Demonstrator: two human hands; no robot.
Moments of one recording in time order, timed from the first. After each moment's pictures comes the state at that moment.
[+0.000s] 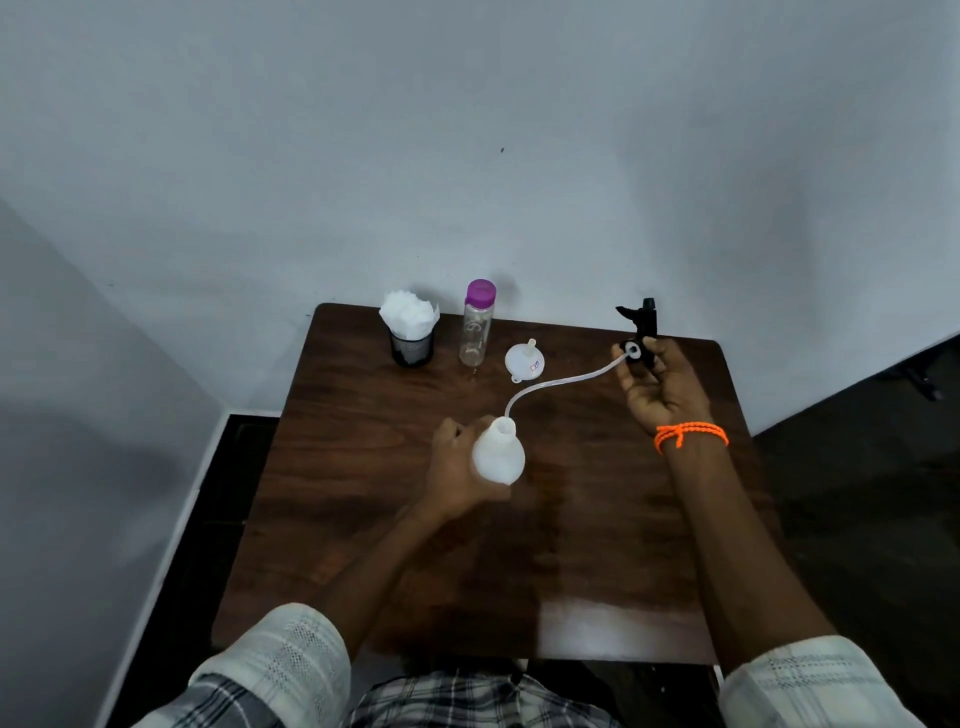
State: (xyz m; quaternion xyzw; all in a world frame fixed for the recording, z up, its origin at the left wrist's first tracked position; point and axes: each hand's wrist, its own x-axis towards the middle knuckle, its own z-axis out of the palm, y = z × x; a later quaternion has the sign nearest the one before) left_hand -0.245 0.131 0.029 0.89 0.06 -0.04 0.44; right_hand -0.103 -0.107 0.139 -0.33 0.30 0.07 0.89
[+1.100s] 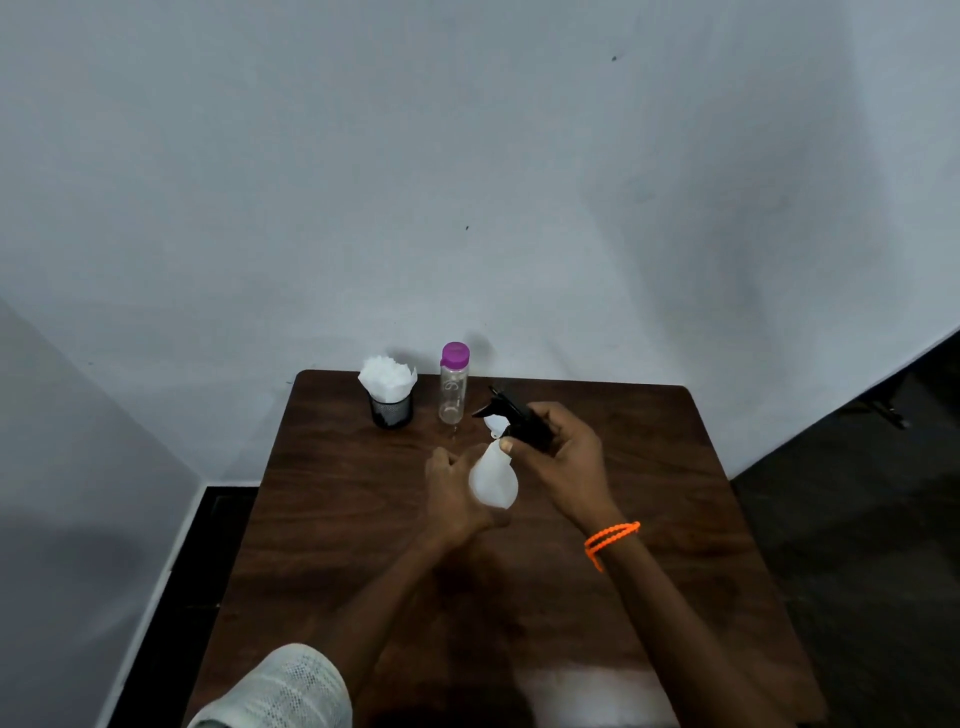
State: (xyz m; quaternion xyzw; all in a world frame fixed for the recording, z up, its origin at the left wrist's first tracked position) left_hand -0.210 0.115 0.061 0.91 0.07 0.00 0.42; right_hand -0.178 -0.042 0.151 -0.77 -0.12 -0.01 0.63
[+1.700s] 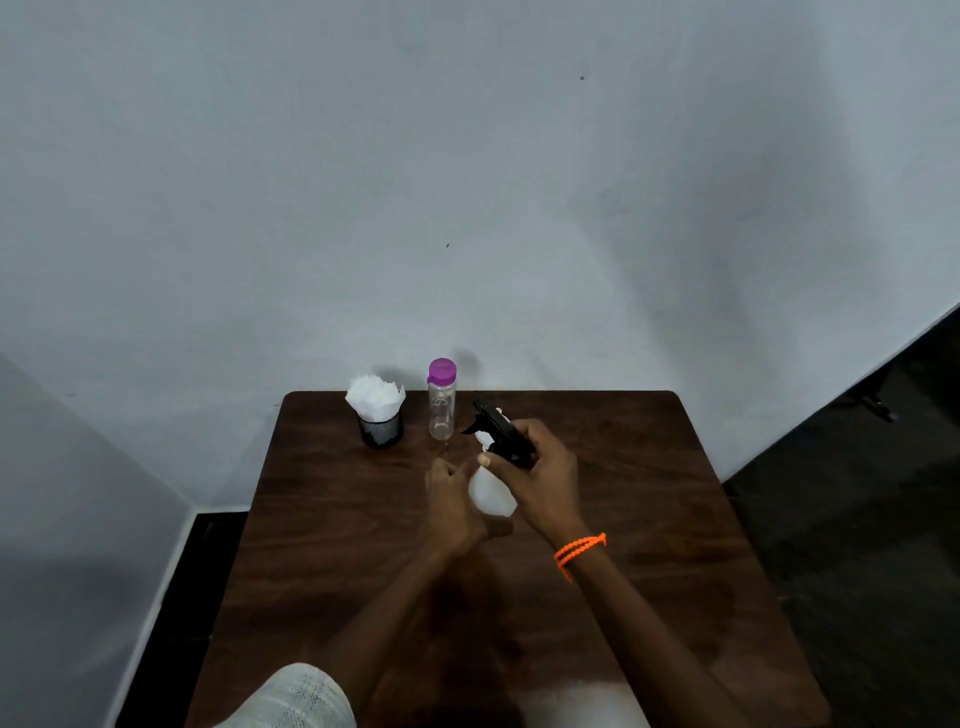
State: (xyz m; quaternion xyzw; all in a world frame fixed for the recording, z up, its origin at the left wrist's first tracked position) left_hand -0.198 0.106 0.065 0.89 0.07 -0.01 0.44; right_hand -0.173 -0.029 0.128 -0.82 -0.07 -0.06 0.57
